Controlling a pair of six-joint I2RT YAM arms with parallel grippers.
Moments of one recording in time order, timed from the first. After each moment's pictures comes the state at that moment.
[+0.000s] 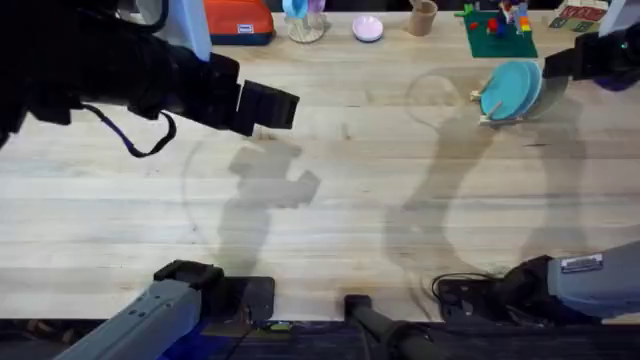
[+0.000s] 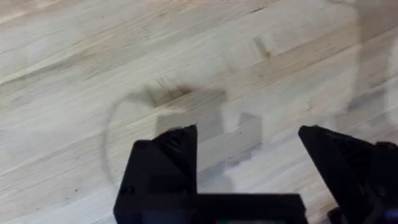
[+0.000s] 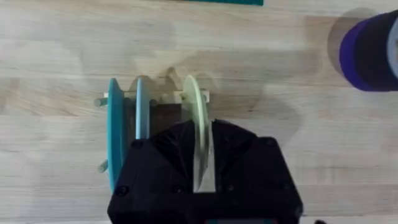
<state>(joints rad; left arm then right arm) -0.16 1.07 1.21 -1.12 0.23 0.13 -0.44 1.73 1.34 -0.65 -0.15 -0.43</state>
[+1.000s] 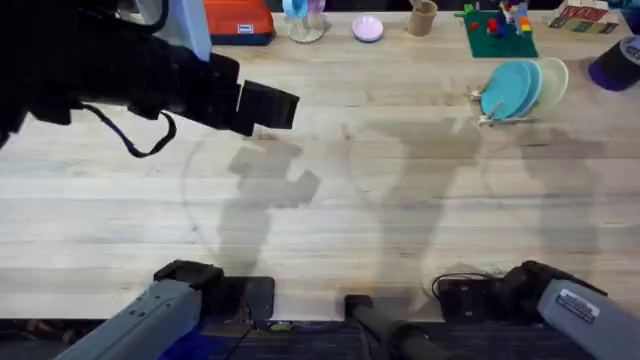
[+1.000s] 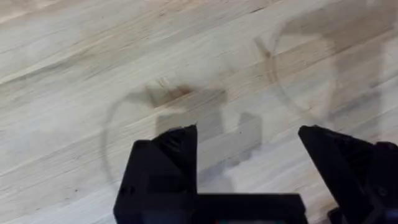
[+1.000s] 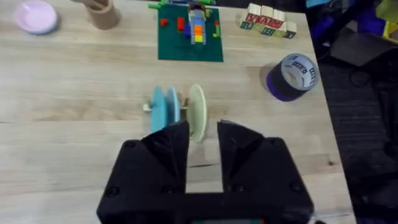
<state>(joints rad) -0.16 1.07 1.21 -1.12 0.23 0.13 -0.44 1.12 1.34 -0.86 -0.16 -0.36</state>
